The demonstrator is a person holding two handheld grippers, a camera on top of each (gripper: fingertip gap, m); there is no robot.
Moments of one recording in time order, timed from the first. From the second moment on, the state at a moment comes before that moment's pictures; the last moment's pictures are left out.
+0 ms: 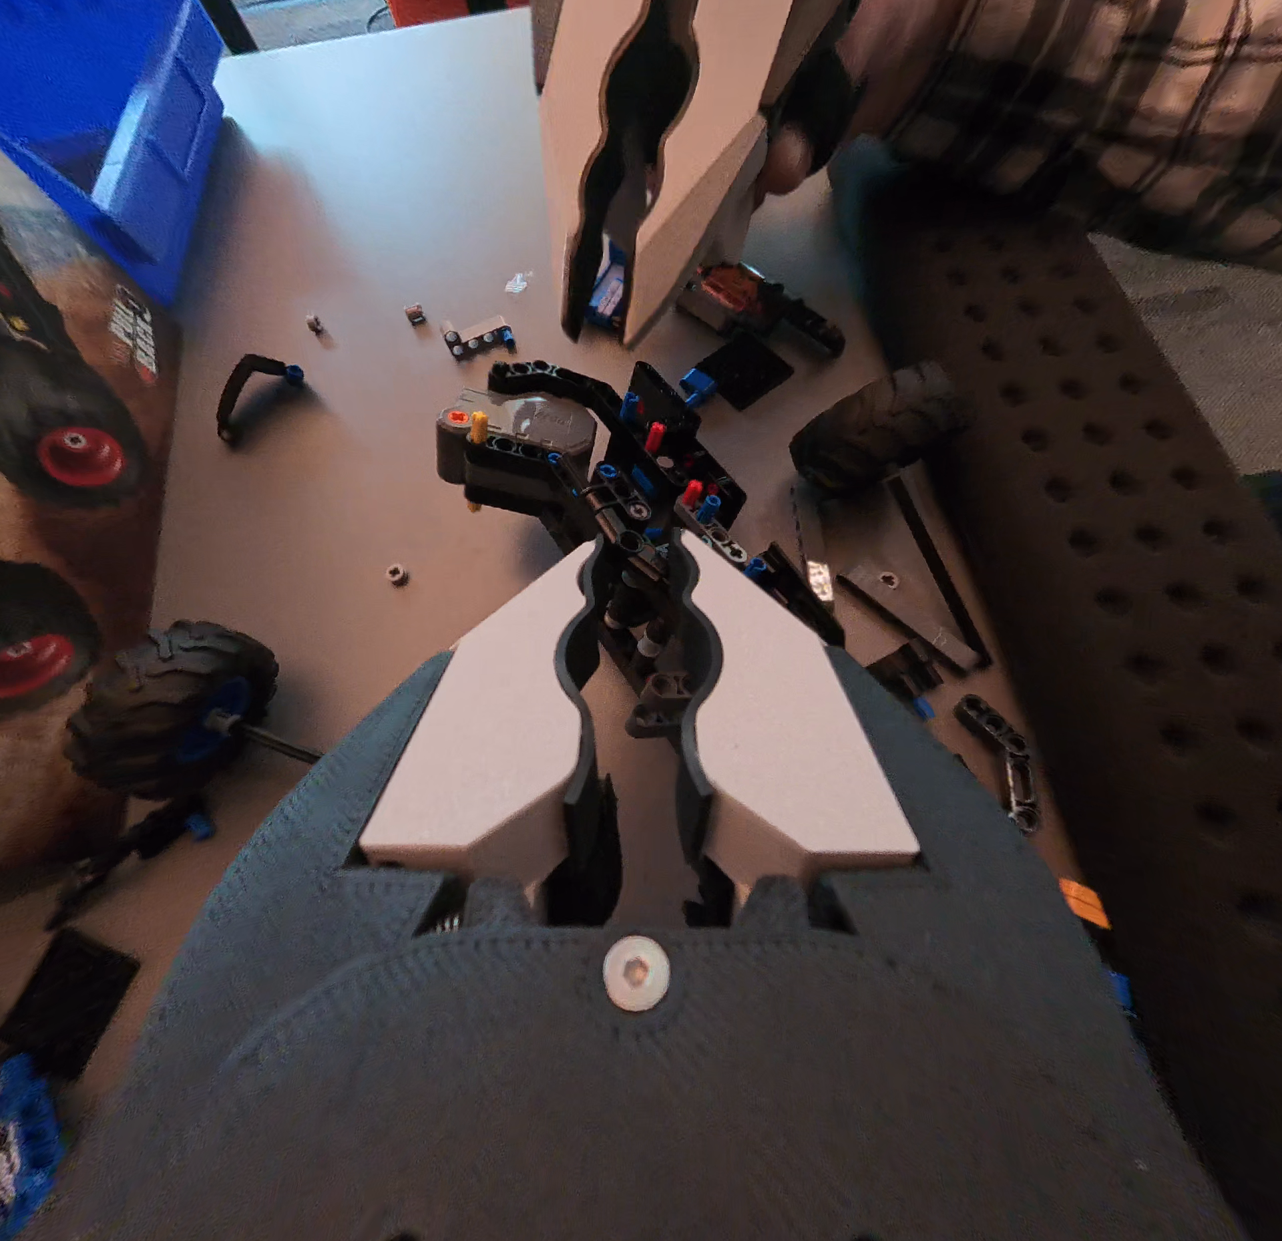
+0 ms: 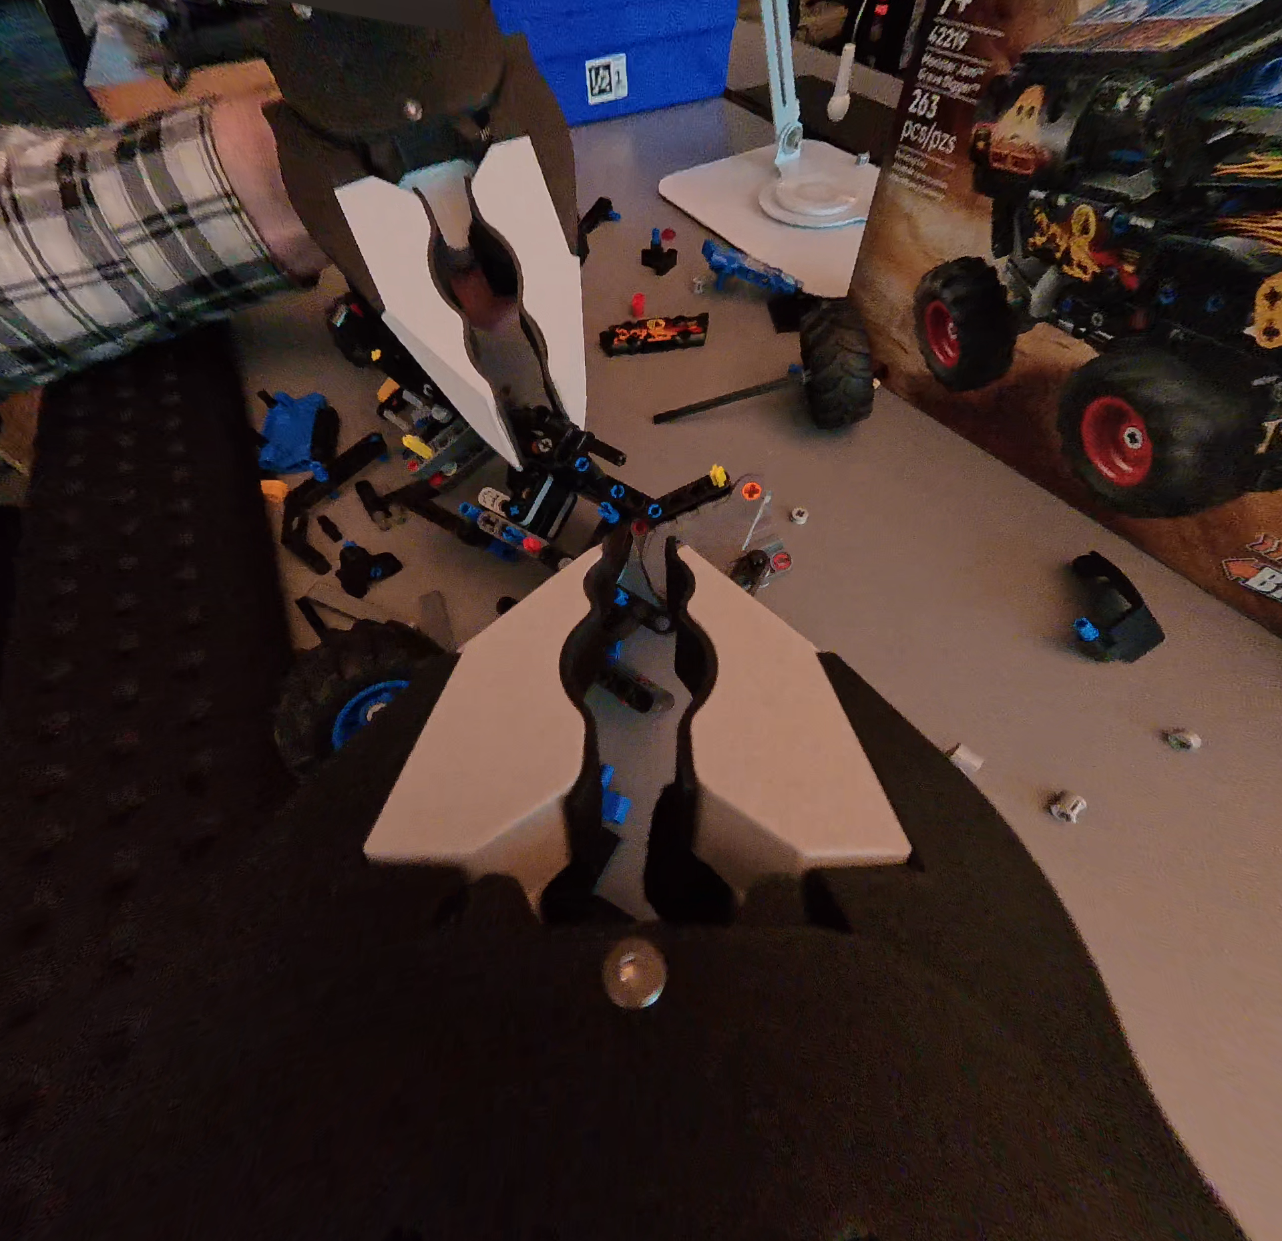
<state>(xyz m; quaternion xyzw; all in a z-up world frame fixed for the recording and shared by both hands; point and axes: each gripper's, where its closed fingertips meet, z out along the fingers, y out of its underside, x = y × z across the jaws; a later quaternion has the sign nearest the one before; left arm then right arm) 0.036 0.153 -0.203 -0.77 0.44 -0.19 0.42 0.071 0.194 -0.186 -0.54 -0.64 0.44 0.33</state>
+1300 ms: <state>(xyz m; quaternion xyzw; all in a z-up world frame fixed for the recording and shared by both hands) 0.029 0.181 -0.215 -0.85 0.34 -0.11 0.39 0.042 0.189 -0.208 -0.61 -0.61 0.35 0.37</state>
